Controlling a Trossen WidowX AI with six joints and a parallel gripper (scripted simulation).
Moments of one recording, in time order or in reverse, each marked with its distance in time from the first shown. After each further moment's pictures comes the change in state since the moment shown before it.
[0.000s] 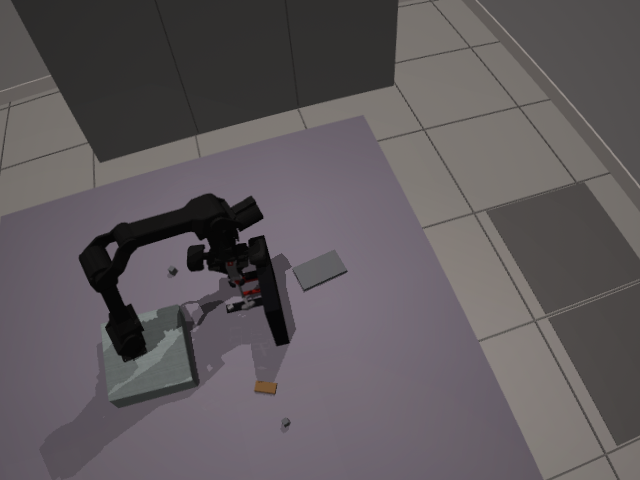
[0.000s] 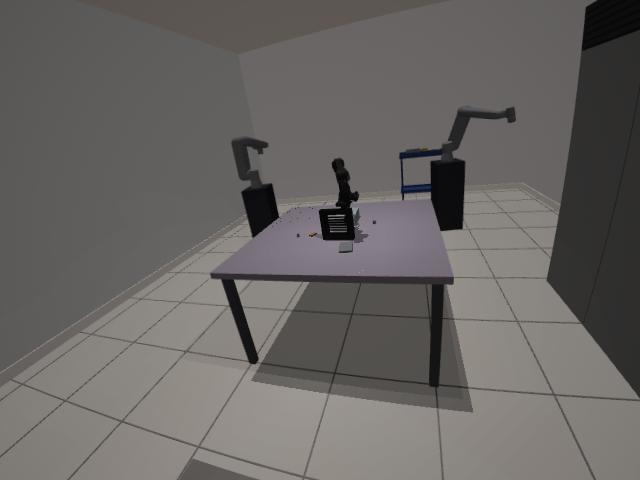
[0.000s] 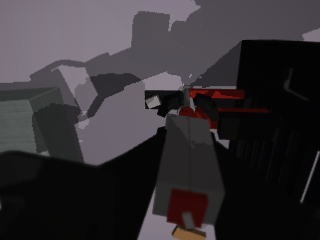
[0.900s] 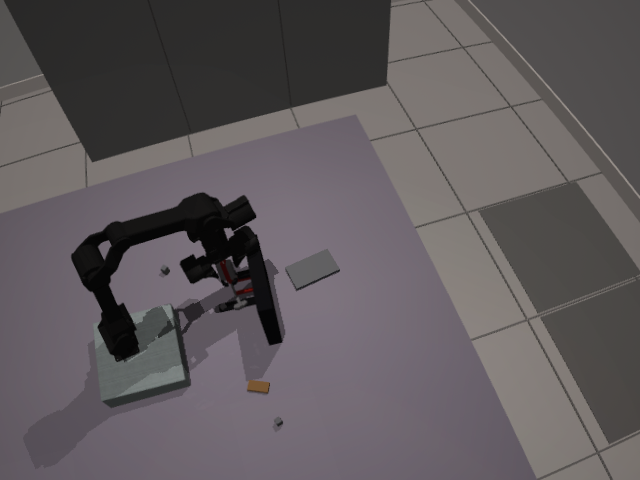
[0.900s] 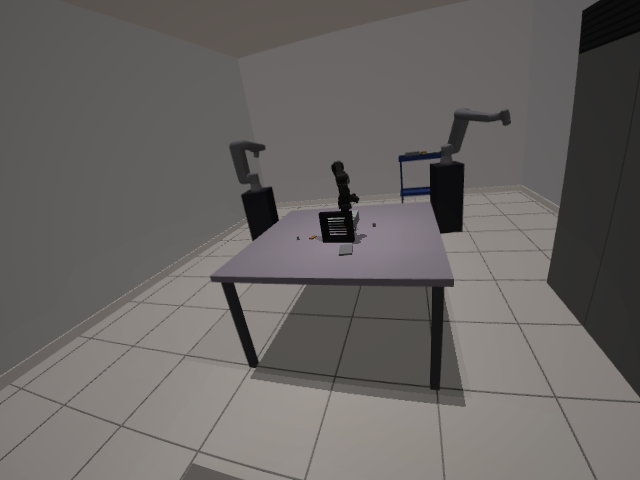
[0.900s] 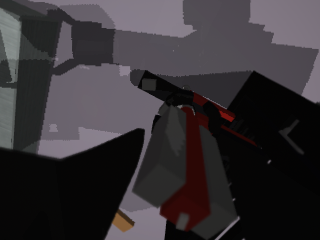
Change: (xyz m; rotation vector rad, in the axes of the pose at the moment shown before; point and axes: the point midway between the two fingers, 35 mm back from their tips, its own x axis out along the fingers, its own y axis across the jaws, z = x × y) arm 0.000 0.000 0.000 -0.484 0.000 -0.001
